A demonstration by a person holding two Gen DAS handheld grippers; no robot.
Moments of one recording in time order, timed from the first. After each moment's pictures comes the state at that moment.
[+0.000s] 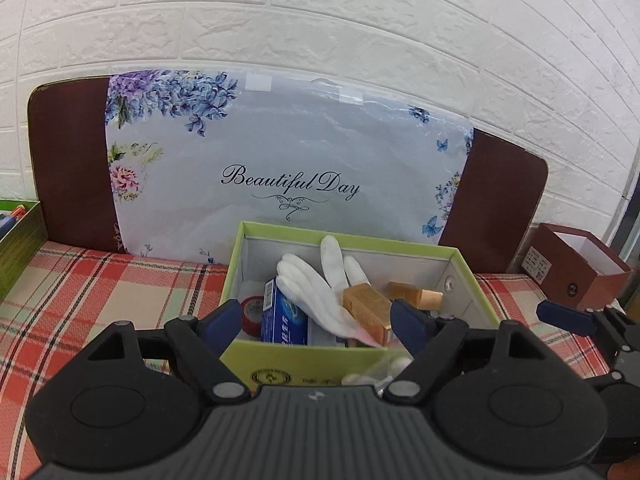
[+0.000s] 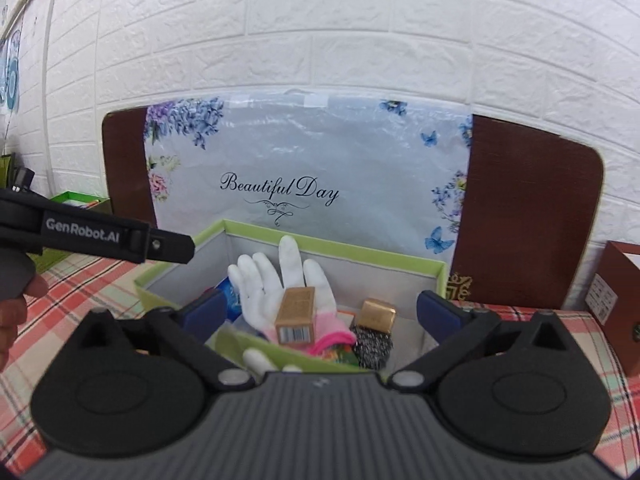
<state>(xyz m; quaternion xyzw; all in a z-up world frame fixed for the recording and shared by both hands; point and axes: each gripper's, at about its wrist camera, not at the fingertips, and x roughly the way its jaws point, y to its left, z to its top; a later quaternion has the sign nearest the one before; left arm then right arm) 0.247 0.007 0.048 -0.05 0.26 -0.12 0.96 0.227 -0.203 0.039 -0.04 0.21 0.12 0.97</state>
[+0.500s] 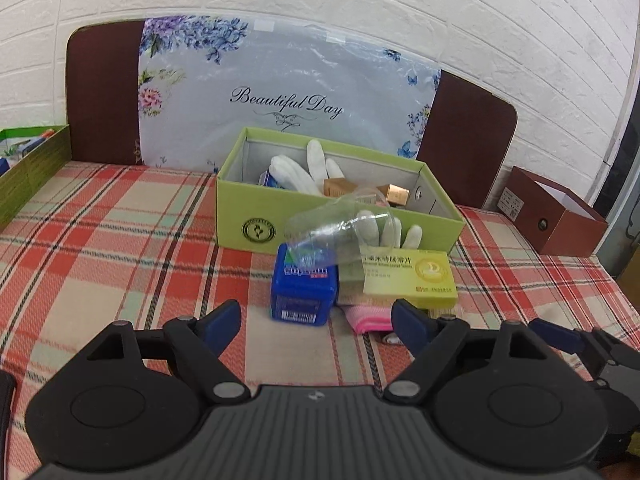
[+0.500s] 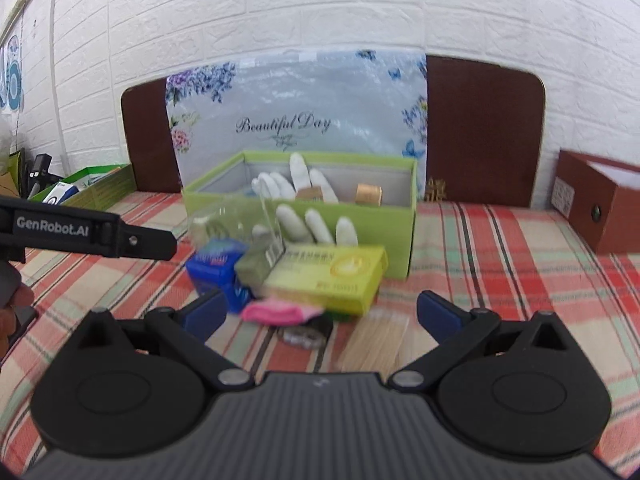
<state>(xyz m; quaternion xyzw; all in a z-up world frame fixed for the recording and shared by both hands) 0.139 0.004 -0.001 -0.07 0.31 -0.12 0.94 0.099 -0.216 0.002 0.01 0.26 0.10 0.96</state>
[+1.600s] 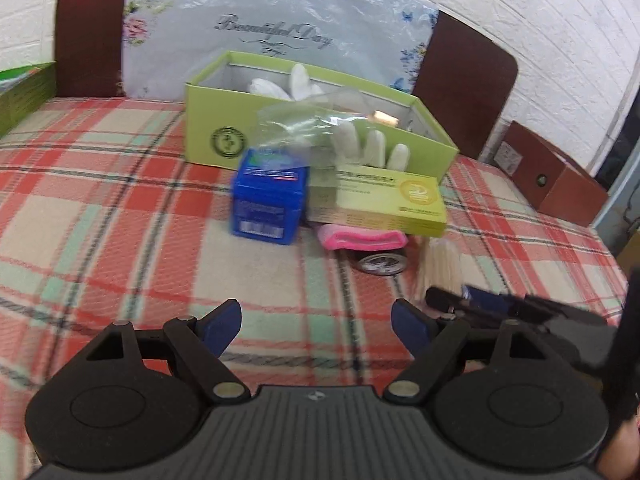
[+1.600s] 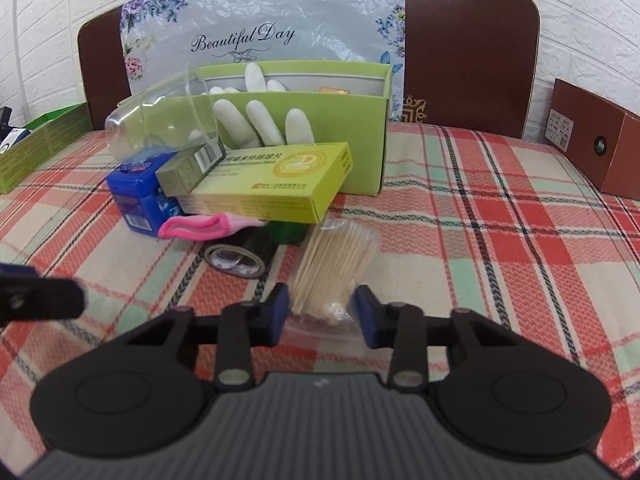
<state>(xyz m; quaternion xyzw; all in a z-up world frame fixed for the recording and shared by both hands) 0.137 -0.034 -0.049 -0.09 0.36 -0.13 0.92 0.135 -0.233 -0.063 -0.01 0.34 0.07 0.94</state>
